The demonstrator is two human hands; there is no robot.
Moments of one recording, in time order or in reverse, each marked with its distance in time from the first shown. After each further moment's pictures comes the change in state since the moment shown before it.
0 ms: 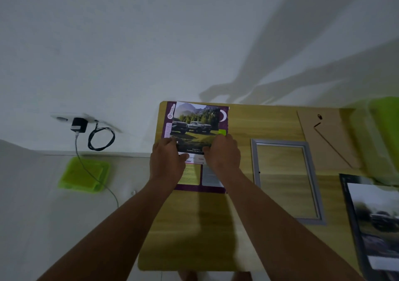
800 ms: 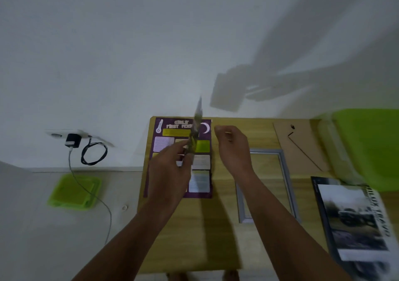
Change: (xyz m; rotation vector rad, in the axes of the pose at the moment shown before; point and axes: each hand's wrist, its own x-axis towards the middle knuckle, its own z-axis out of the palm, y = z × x) left_hand -0.052 0.085 -0.075 -0.440 0.201 0.186; right_hand -0.032 0.019 -0.092 0.849 0.175 0.026
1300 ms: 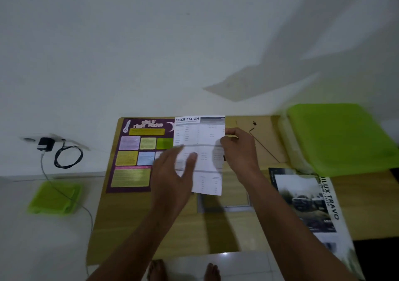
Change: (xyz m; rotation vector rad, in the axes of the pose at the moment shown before) left_hand -0.063 0.071 0.085 -0.014 -0.007 -0.056; right_hand -0.009 0.013 -0.137 0.000 0.008 0.045
